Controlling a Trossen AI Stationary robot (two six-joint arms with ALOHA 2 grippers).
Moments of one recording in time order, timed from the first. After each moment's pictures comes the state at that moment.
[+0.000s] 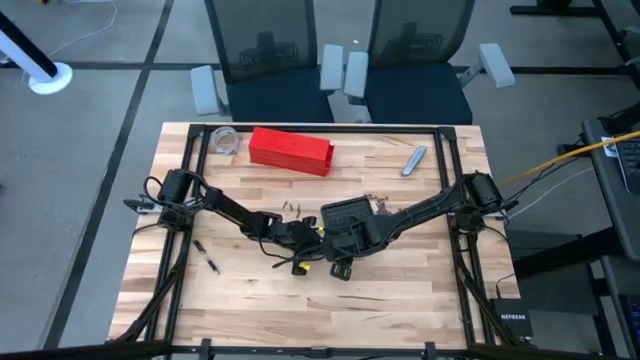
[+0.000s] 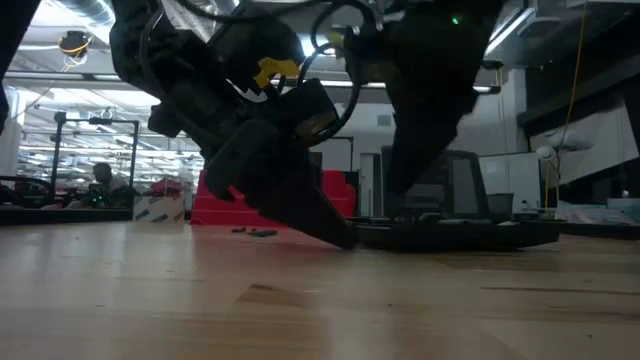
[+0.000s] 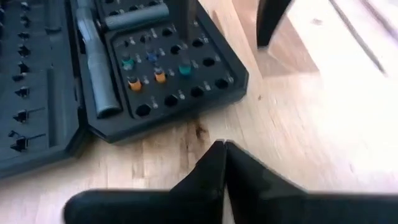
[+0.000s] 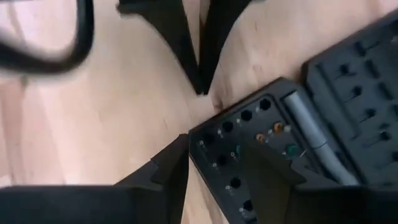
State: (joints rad) left arm -0.19 1.97 0.87 0.46 -0.01 -0.03; right arm 0.29 1.89 1.32 -0.65 0.12 0.56
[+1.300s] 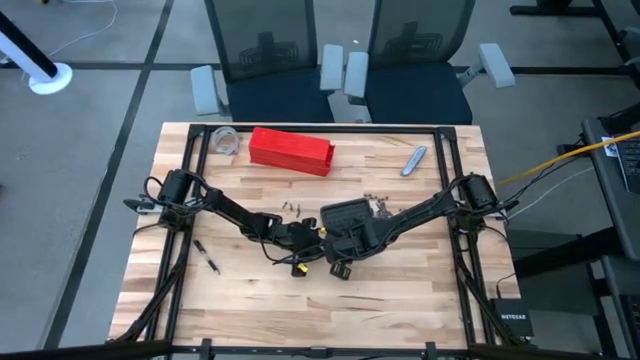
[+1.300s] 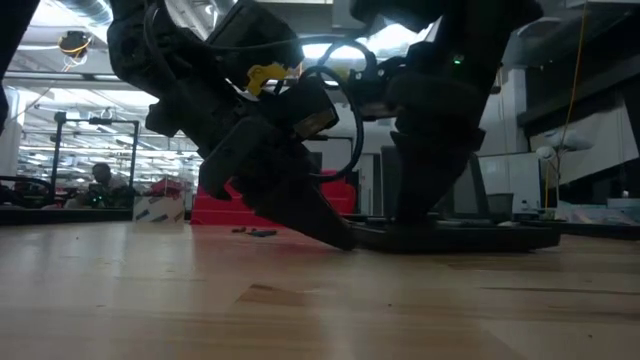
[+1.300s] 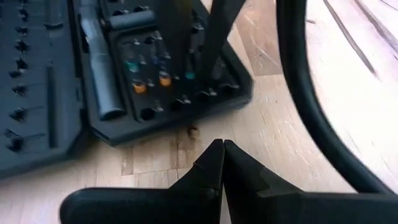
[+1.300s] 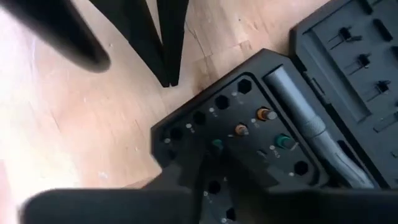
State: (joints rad) left arm -0.19 1.97 0.87 0.45 -0.02 -0.04; right arm 0.29 1.94 1.24 -0.57 0.13 0.65
